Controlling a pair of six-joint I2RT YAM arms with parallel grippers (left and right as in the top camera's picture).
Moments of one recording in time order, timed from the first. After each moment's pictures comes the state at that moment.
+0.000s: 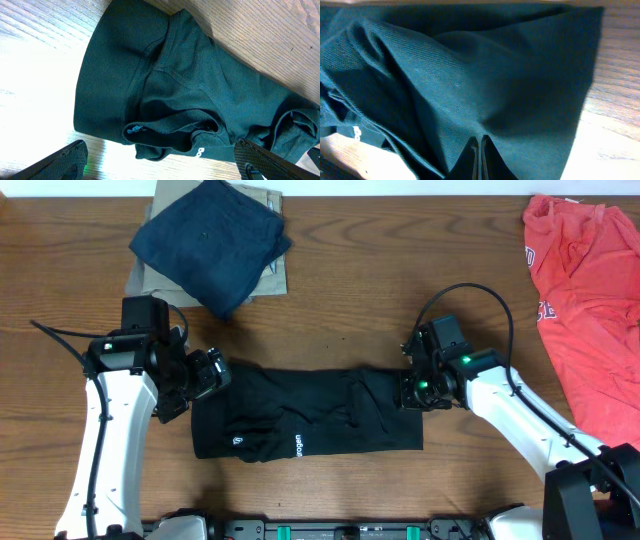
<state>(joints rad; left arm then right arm) 0.10 1.35 1.09 -1.18 0.23 -0.40 0.35 1.53 0.86 -0.67 -0.35 0.35</state>
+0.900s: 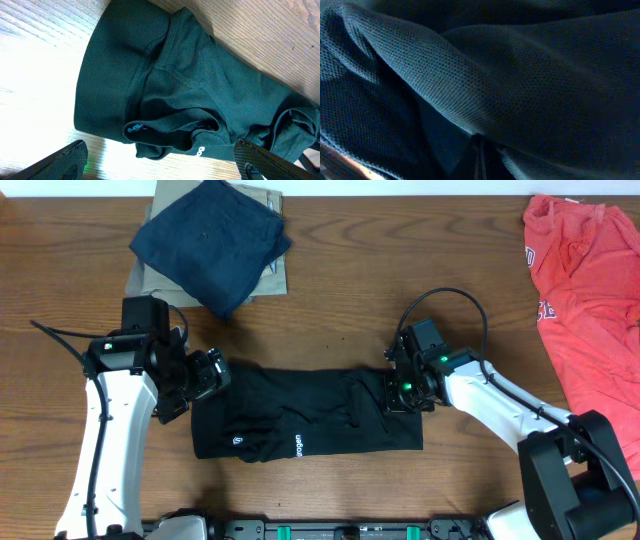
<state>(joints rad) 0.10 1.35 1.09 -1.18 0.23 -0.40 0.41 1.66 0.85 -0.58 -0.41 0.39</state>
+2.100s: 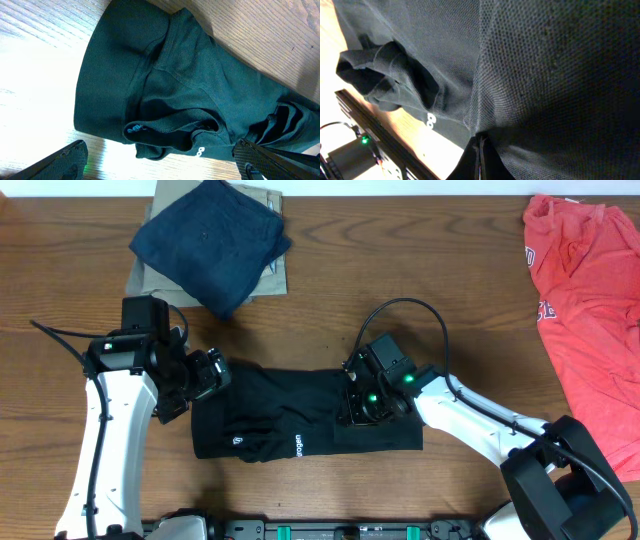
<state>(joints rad) 0.10 1.35 1.09 -1.18 0.23 -0.40 0.62 1.66 0.86 -0.44 -0.55 0.57</state>
